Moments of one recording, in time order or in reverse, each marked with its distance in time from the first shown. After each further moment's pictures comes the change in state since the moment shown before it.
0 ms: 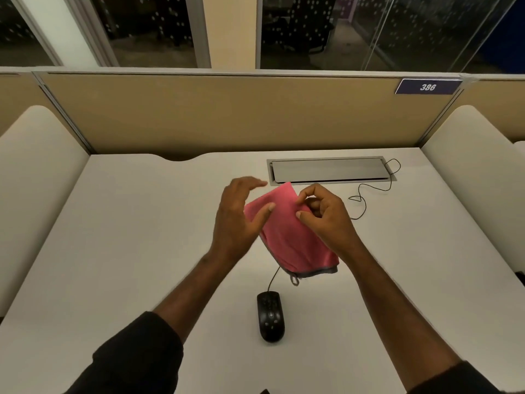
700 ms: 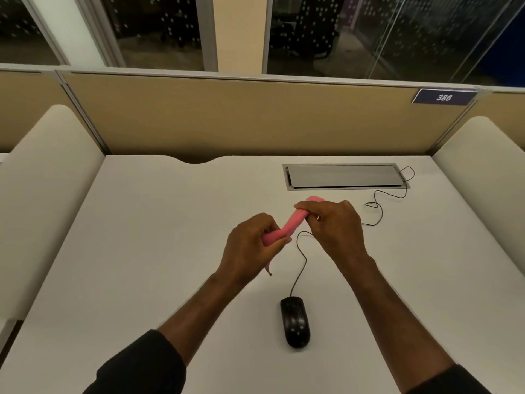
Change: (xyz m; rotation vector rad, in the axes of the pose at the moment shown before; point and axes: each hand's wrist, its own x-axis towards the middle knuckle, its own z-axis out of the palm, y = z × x) left_hand -0.030 -0.024 -0.048 0.020 -0.201 -0.118; right_hand 0.014 -0.014 0.063 -0.798 0.199 -0.158
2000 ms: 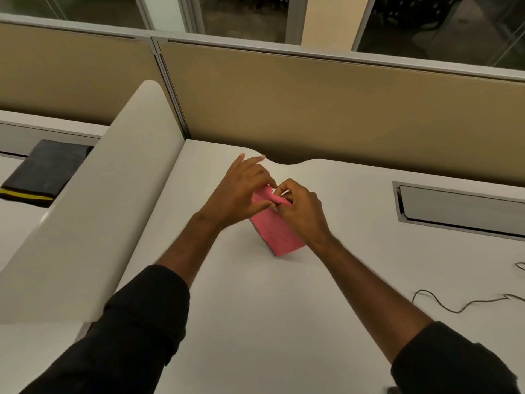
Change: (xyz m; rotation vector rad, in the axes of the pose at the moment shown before) left_hand 0.131 -0.278 -0.172 0.502 -0.144 0.182; right_hand 0.161 -0.175 0.263 0.495 -0.397 0.035
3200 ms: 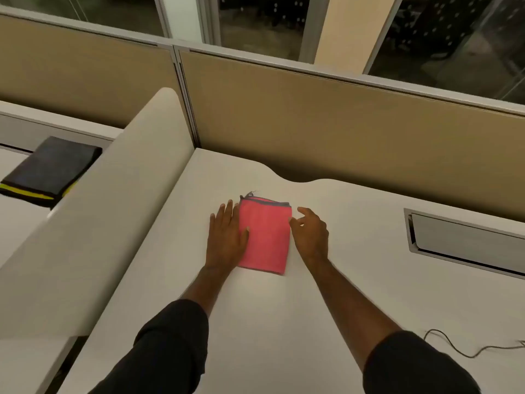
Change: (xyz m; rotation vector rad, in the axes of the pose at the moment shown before) left_hand -0.067 -0.033 0.098 -0.010 -0.065 -0.713; right_hand 0.023 0.038 0.045 -0.036 0.092 0.380
